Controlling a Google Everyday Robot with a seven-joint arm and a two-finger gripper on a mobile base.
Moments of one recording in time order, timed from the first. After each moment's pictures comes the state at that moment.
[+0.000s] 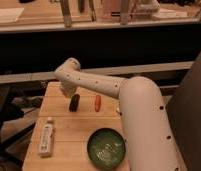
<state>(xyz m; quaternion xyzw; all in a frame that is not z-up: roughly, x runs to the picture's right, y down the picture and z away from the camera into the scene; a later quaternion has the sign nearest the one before) -0.171 0.032 0.888 -0.11 -0.24 -0.66 0.70</state>
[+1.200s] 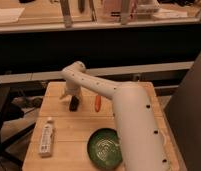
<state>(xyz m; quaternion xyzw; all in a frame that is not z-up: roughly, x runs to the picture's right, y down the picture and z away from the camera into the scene) -0.165 0.059 0.941 -0.15 -0.30 -0.63 0.70</state>
